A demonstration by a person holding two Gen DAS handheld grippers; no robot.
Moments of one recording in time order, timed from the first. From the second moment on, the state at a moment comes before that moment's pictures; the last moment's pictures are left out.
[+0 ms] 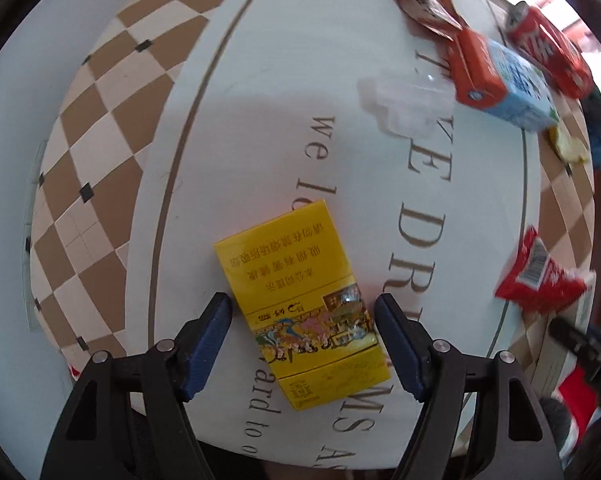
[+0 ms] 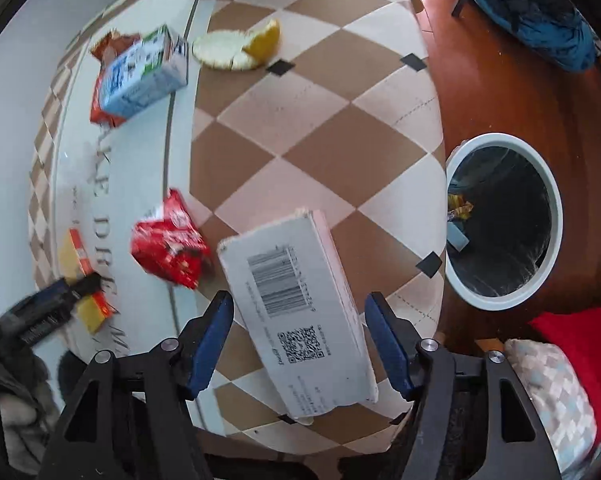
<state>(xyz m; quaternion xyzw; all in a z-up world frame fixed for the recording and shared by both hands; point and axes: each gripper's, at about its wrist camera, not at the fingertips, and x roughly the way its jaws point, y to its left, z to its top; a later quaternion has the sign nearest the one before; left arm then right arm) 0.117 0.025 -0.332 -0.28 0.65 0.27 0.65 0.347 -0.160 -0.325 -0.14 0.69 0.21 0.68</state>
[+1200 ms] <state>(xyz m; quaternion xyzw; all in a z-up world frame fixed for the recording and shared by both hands) 0.215 -0.108 -0.094 -0.06 0.45 0.16 0.88 0.282 -0.275 -0.151 0.05 0.51 0.24 0.82</state>
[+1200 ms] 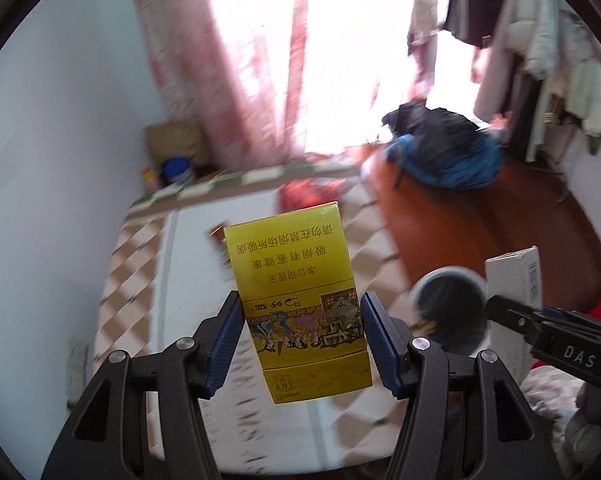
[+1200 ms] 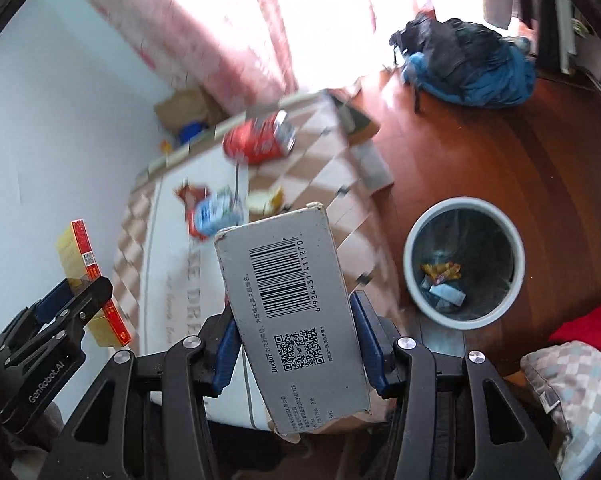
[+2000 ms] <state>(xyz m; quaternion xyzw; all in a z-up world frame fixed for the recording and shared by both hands) 0.456 -0.257 -0.288 -0.09 0.63 -0.05 0.77 0.452 -0.468 -0.307 0.13 0.61 0.07 0.78</state>
